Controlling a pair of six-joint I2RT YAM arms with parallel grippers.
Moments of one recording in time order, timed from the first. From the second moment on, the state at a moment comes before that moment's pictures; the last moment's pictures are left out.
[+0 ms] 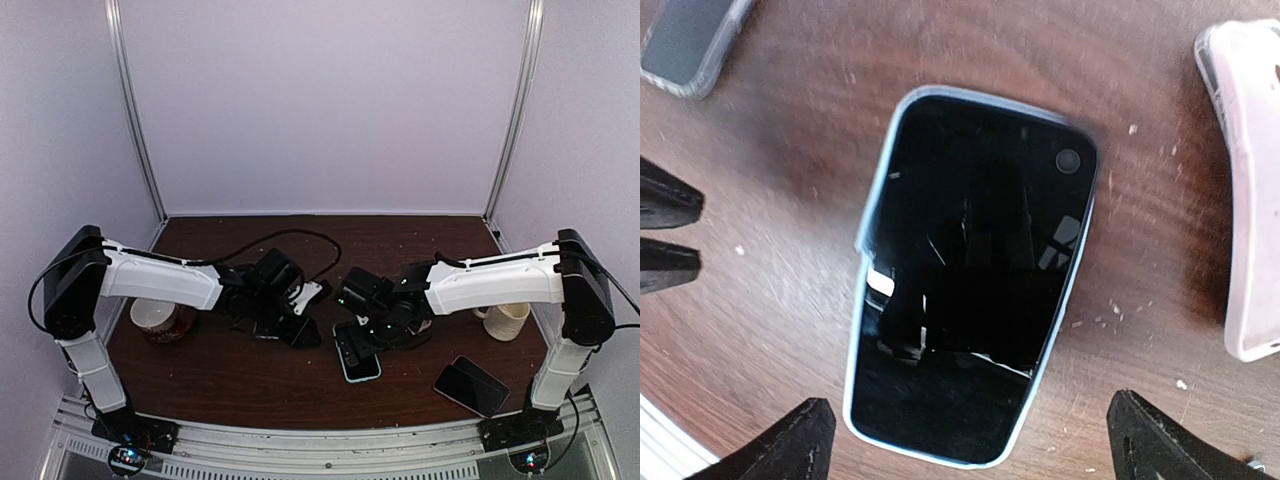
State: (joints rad) left arm -0.94 1.80 1.10 -0.27 0.30 -0.26; right arm 1.06 1.77 1.21 -0.72 0.16 0.64
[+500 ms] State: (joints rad) left arm -0.92 1.72 1.04 -0.29 0.25 -0.24; right arm 1.08 1.92 1.25 -0.66 0.12 0.71
